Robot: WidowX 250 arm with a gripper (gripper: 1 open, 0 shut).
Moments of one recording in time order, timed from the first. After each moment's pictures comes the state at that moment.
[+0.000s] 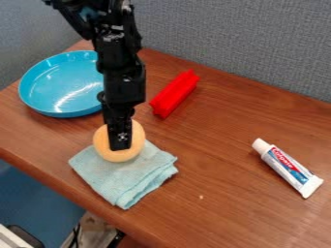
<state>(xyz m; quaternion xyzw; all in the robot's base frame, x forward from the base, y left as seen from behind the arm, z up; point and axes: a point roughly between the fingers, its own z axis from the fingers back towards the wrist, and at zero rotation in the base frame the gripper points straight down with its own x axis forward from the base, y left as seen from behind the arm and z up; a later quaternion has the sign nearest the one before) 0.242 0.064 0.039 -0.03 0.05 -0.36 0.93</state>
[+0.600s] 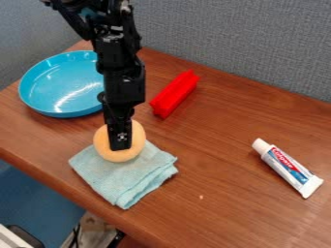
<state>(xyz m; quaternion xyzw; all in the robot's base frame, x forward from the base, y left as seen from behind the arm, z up) 0.244 0.064 0.037 -0.03 0.05 -0.37 0.93</state>
